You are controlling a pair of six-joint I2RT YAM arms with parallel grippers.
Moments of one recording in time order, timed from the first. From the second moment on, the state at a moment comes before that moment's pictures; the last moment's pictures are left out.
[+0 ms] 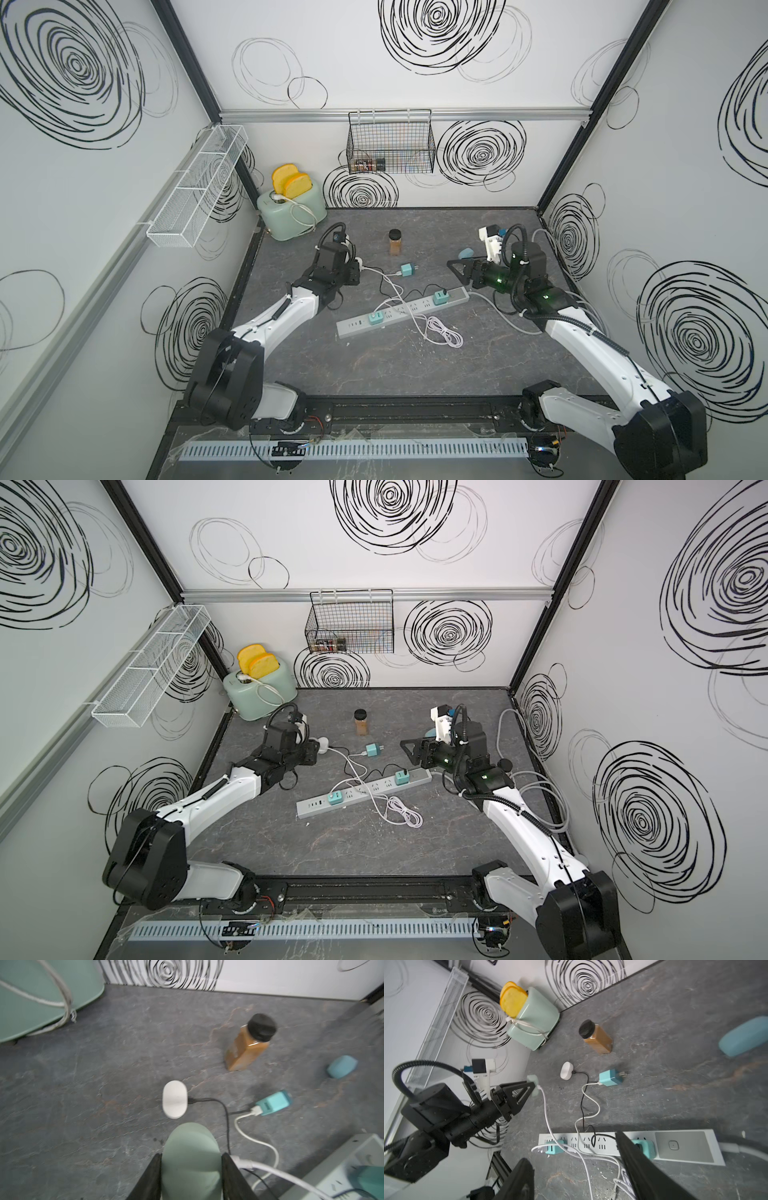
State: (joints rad) left arm -0.31 1.44 0.84 -0.14 -0.09 -0.27; right arm 0.33 1.09 0.81 -0.15 -0.42 0.36
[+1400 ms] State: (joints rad) left arm -0.28 1.17 0.82 -0.22 0.09 -0.36; right arm 0.42 1.15 0.74 -0.18 -0.55 0.35
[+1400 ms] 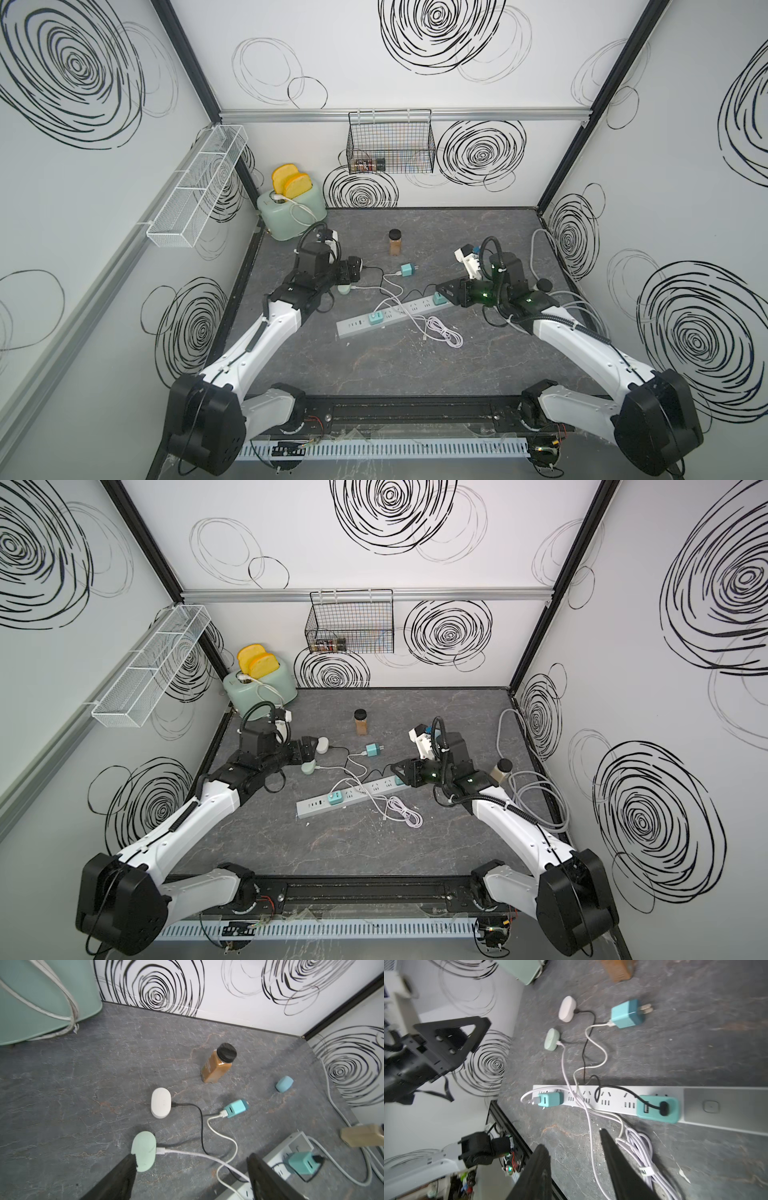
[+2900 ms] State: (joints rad) left arm -0.42 1.43 1.08 -0.37 0.21 -0.05; right arm 0.26 1.46 1.03 -0.30 -0.51 0.24
